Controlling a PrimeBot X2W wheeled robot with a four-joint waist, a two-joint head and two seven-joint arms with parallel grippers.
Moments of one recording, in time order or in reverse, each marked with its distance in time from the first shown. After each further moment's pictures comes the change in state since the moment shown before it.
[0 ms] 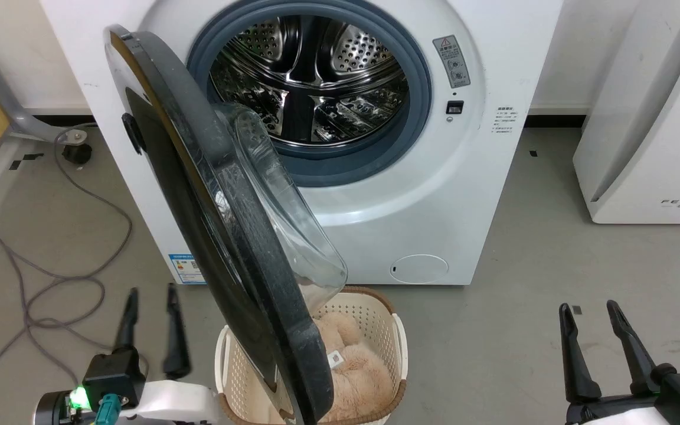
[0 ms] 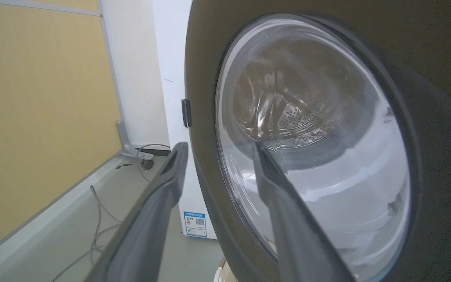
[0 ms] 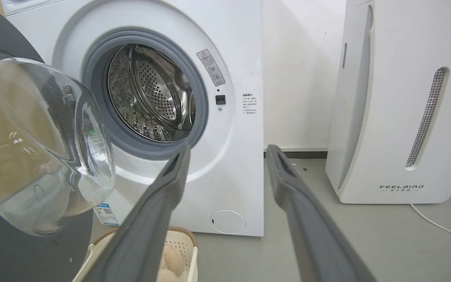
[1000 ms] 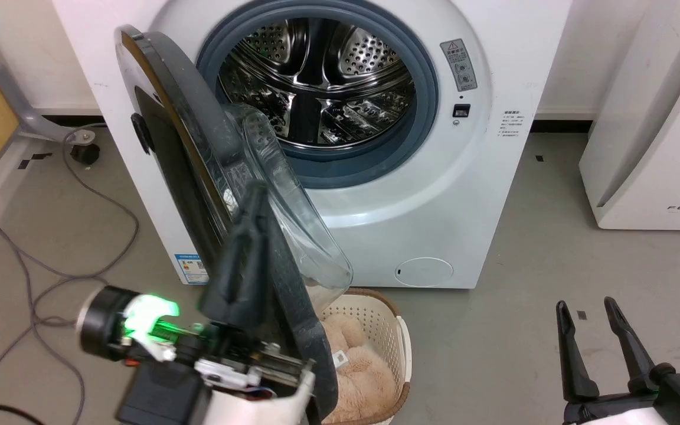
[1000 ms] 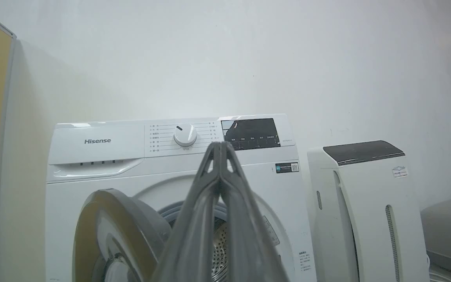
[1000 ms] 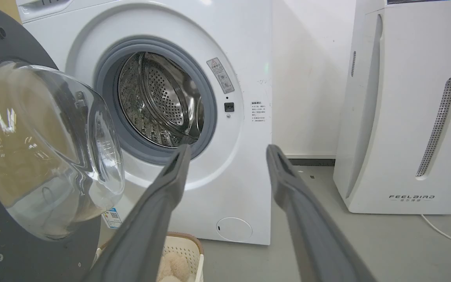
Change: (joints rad) left arm -0.100 0.000 -0.286 -0.496 0.065 -0.092 -0.001; right arm 0.005 0.001 0.012 -0.025 0.000 0.000 0.000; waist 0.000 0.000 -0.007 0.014
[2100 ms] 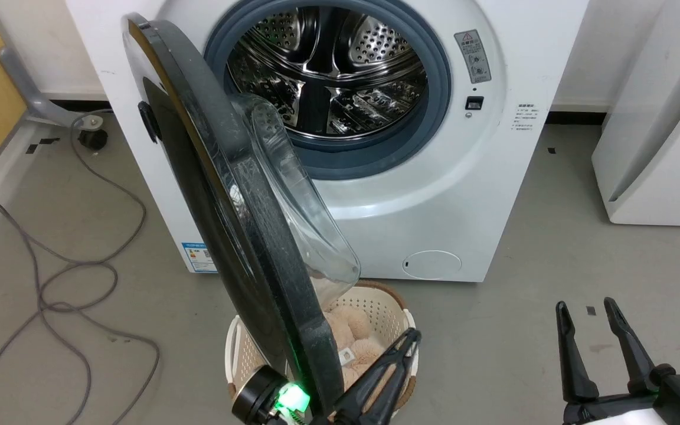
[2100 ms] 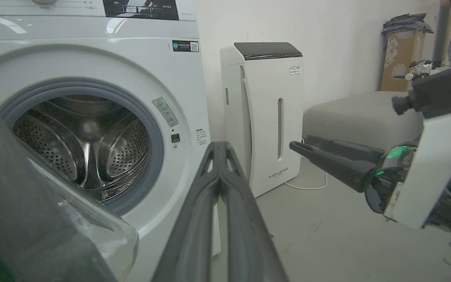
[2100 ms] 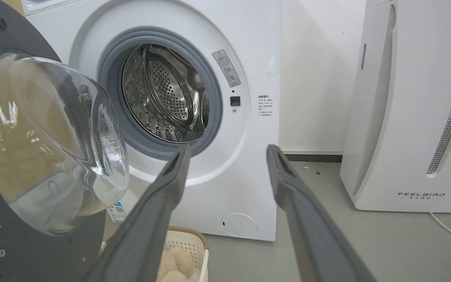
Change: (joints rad) left arm 0.116 0.026 -0.323 0.270 -0.003 -0.048 0.000; right arm 0.004 0.000 0.002 -0.007 0.000 0.000 0.000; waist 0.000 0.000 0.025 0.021
